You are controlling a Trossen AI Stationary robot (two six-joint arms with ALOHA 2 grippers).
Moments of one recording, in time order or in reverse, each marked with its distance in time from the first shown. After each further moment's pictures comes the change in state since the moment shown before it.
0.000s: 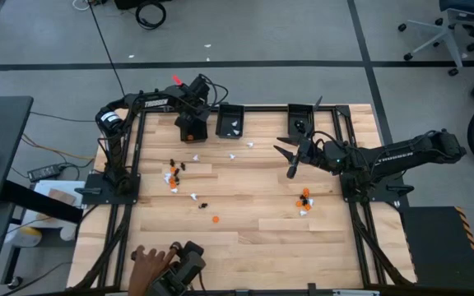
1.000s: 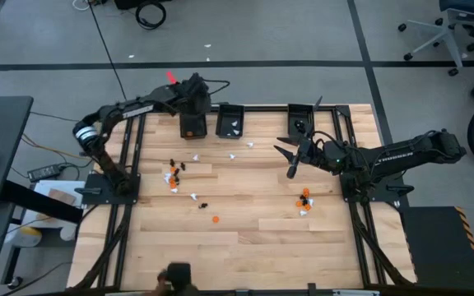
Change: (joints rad) left arm -0.160 -0.299 0.001 -0.144 0.014 -0.693; right arm 0.000 0.000 0.000 -0.008 0.005 0.013
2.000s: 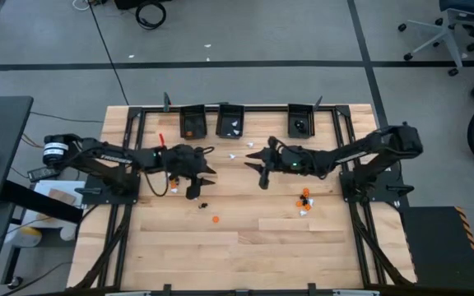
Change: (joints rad) left arm -0.533 -0.325 -0.813 0.906 0.410 -0.695; right arm -0.068 0.584 0.192 0.206 -0.280 0.176
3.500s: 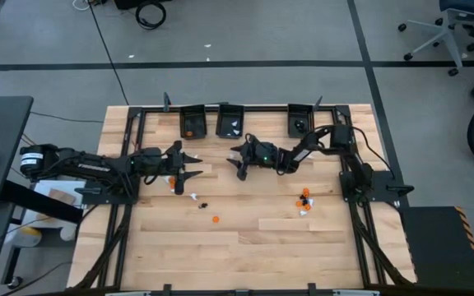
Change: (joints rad) left arm 0.032 -0.327 -0.348 0.368 -0.143 0.086; right arm -0.189 0.635 0.194 0.446 -0.113 -0.021
